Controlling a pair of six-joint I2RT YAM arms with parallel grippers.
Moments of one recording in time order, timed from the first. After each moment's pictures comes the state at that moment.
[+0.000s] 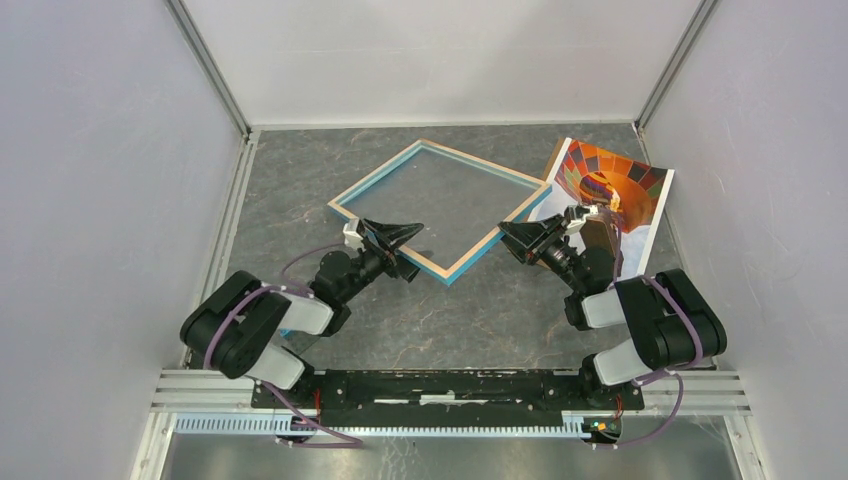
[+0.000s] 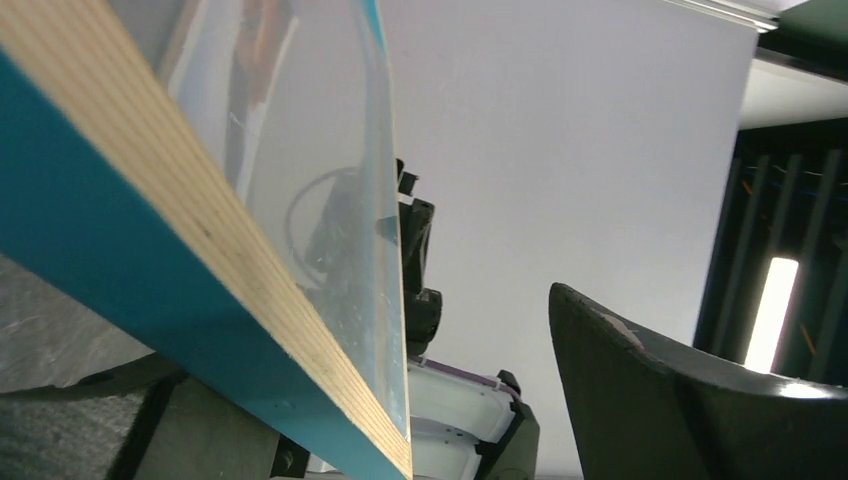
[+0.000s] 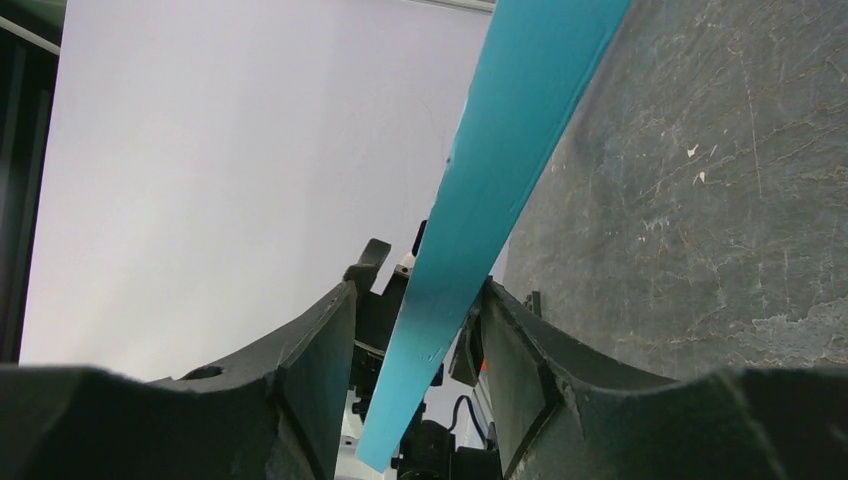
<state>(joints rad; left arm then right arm) -0.57 1.44 0.26 1.20 0.24 -1.79 0.21 1.50 0.19 1.45 -0.53 1.48</state>
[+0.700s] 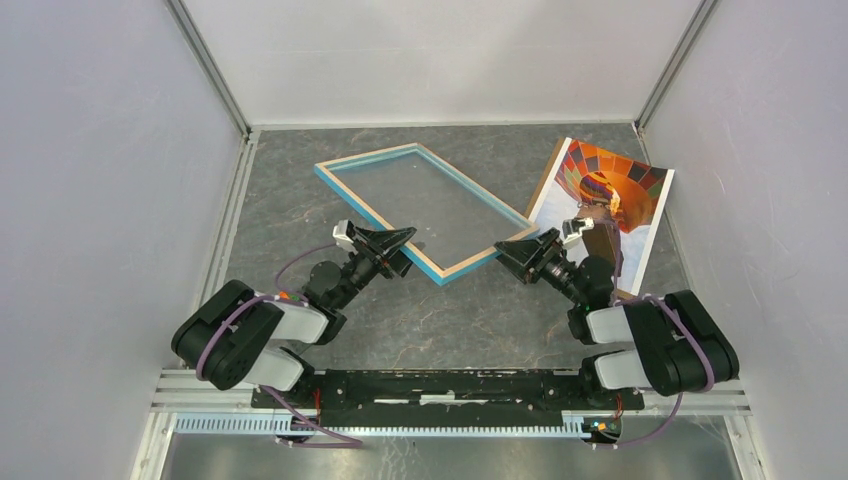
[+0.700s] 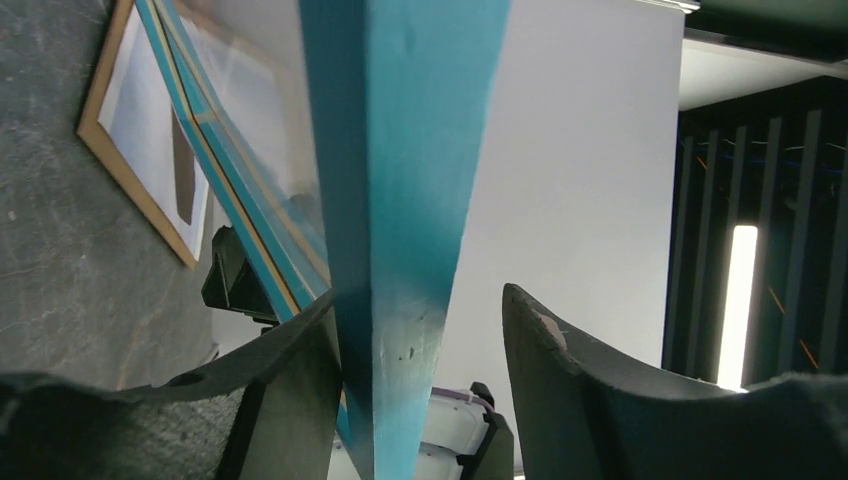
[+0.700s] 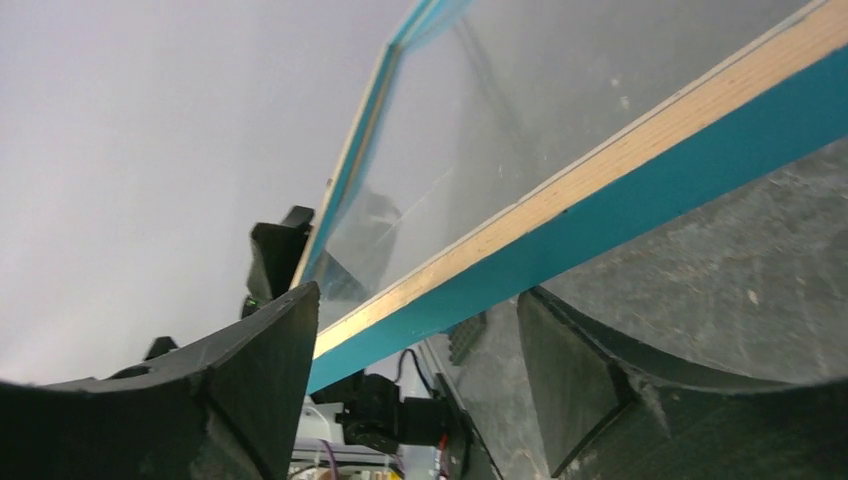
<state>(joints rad) -0.58 1.42 0.19 1.40 0.17 -1.80 0.22 1.39 0.11 1.31 -0.55 1.35</state>
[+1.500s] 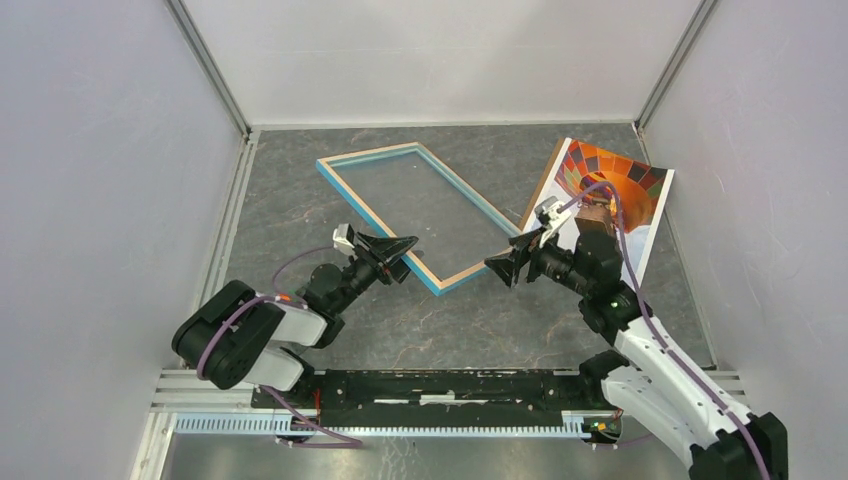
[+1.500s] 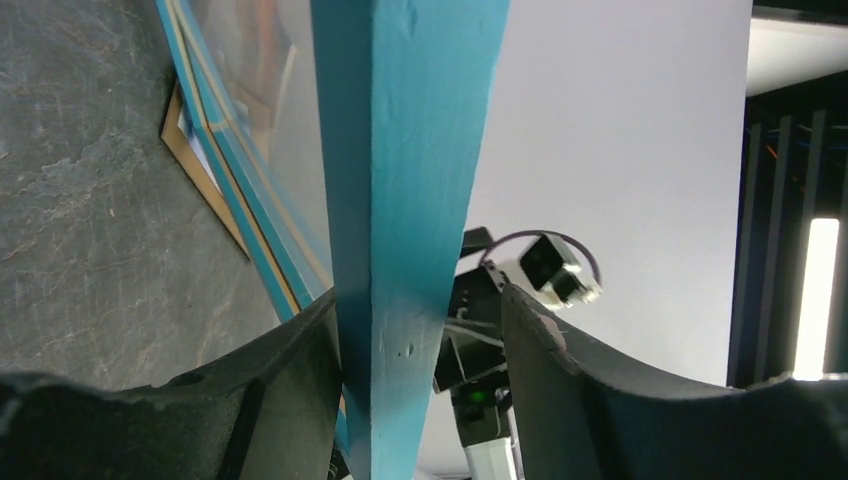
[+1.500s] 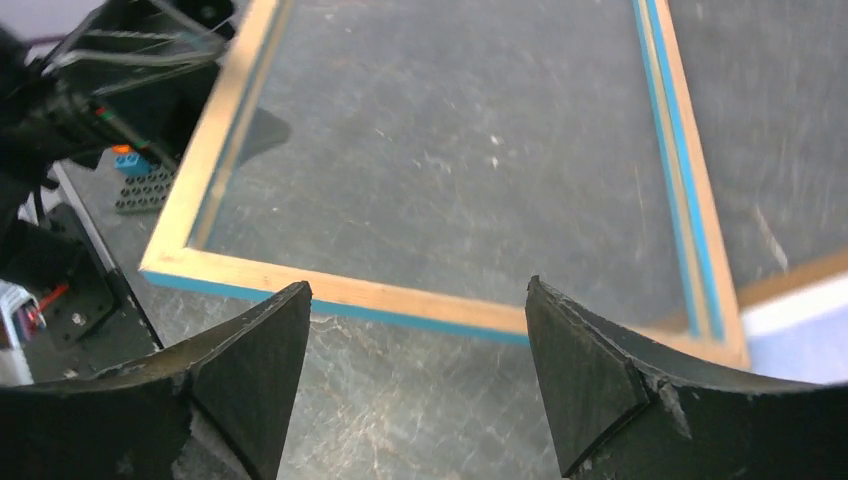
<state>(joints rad) -0.58 1.43 0.16 1.36 0.19 -1.69 0.40 0.77 0.48 0.03 -0.43 0.21</state>
